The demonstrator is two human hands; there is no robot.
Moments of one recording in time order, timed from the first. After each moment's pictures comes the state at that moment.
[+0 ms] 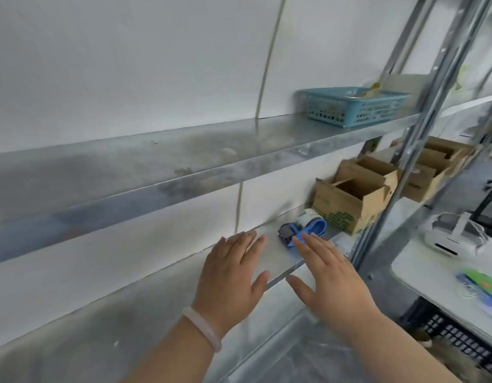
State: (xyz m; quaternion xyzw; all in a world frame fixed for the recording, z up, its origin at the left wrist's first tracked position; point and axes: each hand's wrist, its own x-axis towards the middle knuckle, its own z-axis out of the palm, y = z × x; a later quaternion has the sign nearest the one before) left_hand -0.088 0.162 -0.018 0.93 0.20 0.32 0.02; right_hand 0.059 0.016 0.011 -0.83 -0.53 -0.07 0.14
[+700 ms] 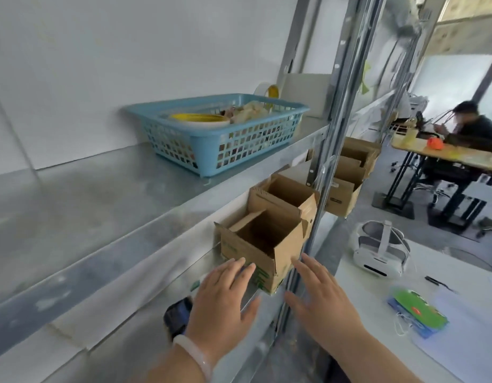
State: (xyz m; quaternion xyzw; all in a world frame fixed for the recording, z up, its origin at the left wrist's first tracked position) left_hand 0.280 0.199 -0.069 0.96 0.11 0.24 0.11; right_hand 0.387 0.019 -0.011 -0.93 -0.31 0.07 0.17
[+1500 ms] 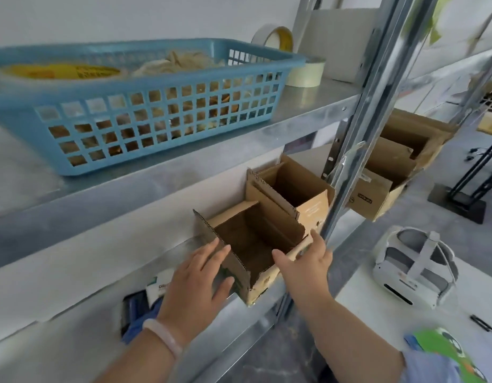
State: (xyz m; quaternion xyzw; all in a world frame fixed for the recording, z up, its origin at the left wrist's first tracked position) left_hand 0.375 0.197 -0.088 0.93 0.25 0.19 0.17; right_hand 0.535 0.073 -0.032 -0.85 -0.10 0.21 0.47
